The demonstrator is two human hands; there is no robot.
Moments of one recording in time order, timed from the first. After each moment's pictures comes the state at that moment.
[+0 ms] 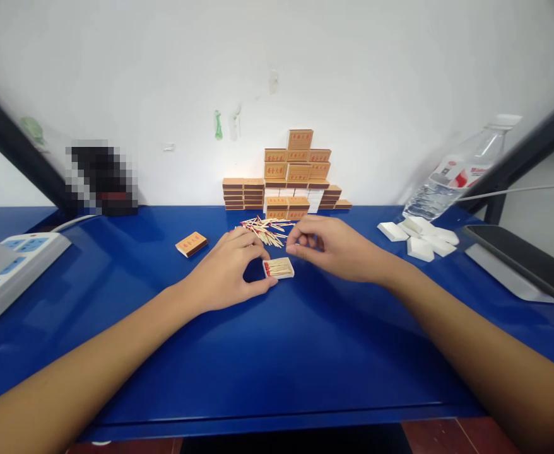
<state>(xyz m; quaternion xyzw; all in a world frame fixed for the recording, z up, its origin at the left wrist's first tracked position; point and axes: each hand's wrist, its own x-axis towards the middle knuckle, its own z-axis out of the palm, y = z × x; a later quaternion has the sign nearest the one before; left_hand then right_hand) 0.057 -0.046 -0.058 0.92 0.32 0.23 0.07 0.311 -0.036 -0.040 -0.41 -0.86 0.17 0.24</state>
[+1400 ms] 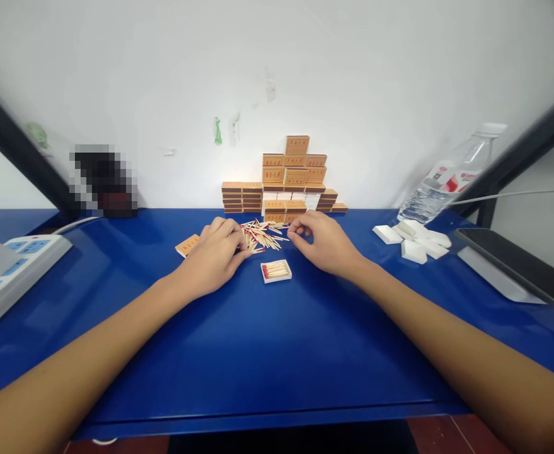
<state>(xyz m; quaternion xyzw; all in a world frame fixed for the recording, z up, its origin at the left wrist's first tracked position) 0.040 -0.024 -0.058 0.89 0.40 0.22 0.00 0.308 -0.011 -0.064 -0.48 -0.81 0.05 0.33</state>
